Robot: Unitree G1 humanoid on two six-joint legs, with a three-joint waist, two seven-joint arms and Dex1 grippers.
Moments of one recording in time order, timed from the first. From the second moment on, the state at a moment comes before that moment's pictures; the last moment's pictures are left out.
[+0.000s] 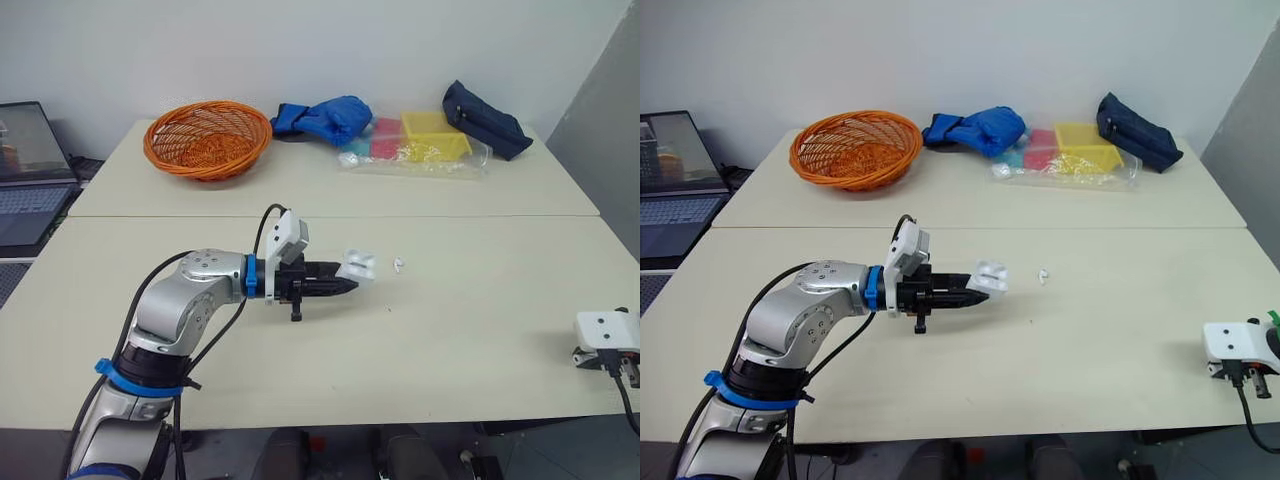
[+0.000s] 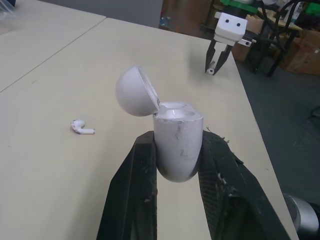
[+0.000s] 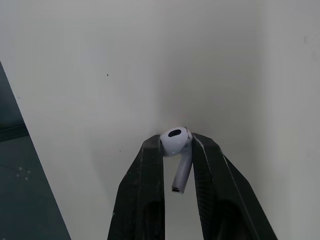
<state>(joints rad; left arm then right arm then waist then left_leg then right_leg) -0.52 0.56 -0.13 -0.19 -0.54 0.68 -1.10 -0.14 -1.32 0.13 0.38 -0.06 -0.23 1.35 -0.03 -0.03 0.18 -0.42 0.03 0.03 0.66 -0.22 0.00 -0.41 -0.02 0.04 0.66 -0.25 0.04</state>
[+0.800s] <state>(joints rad) -0.53 0.55 -0.13 -0.20 -0.55 0.69 -1.10 -0.08 -1.32 0.08 0.39 -0.06 -0.27 1.35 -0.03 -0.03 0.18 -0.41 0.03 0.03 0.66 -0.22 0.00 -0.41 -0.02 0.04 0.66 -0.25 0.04</state>
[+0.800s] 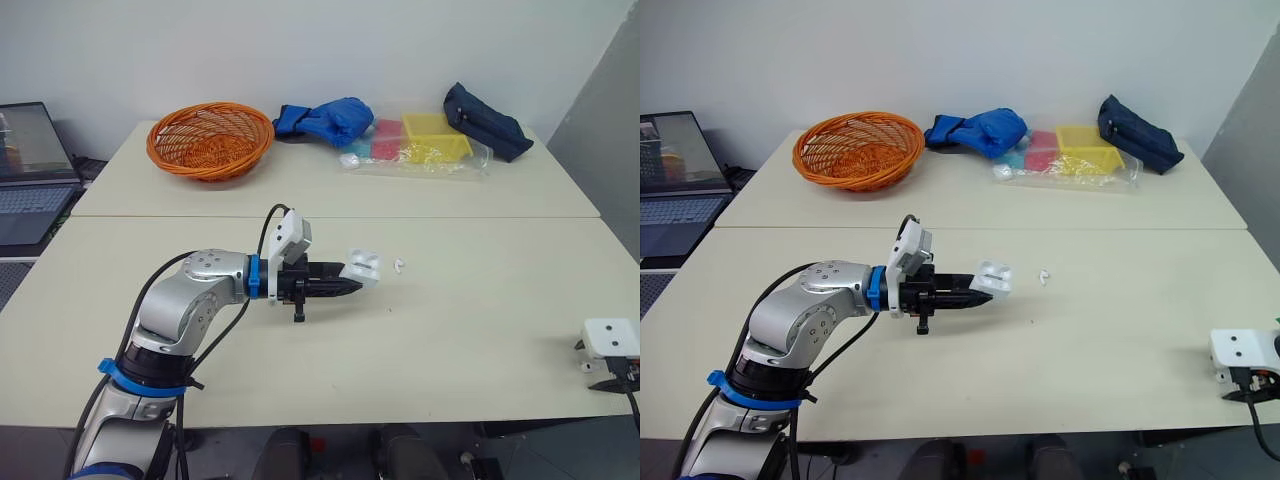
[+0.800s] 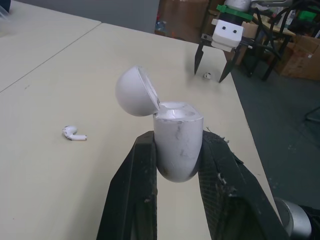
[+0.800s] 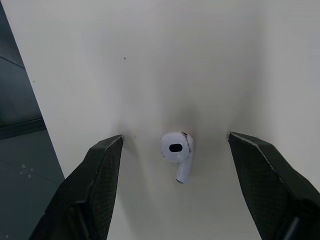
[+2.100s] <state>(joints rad) -0.52 0.56 -0.15 -0.21 -0.55 0.70 -1.08 -0.11 -1.31 0.10 0.31 -0.11 -0.16 1.34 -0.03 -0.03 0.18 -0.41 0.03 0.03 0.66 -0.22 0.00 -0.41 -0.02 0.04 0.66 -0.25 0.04</state>
